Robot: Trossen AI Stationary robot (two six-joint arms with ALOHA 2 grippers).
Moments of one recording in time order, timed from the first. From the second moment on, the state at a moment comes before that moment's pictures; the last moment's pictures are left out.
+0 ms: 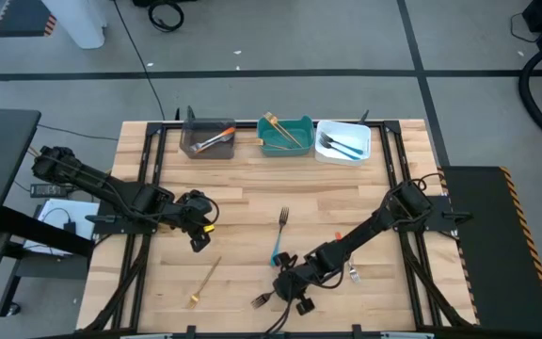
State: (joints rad) left arm -0.36 1.07 0.78 -0.69 -0.22 -0.86; right arm 0.51 2.09 1.27 -0.08 0.03 0.07
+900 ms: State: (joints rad) left arm -0.36 1.07 0.78 -0.69 -0.26 -0.85; right arm 0.48 2.11 1.27 -0.09 0.07 0.05
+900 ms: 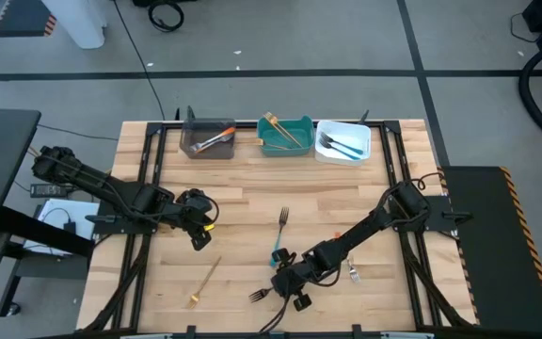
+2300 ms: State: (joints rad) left arm 0.24 1.13 0.78 0.28 -0.33 -0.62; right arm -0.12 1.54 1.27 -0.09 0.51 0.04
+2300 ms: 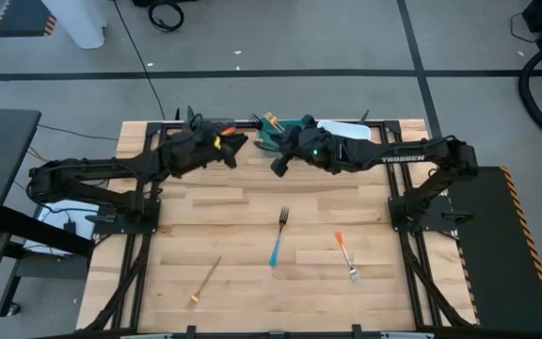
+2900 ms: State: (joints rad) left arm 0.41 1.31 0.78 0.57 -0.16 -0.62; right arm -0.19 1.55 1.27 -0.09 0.34 0.03
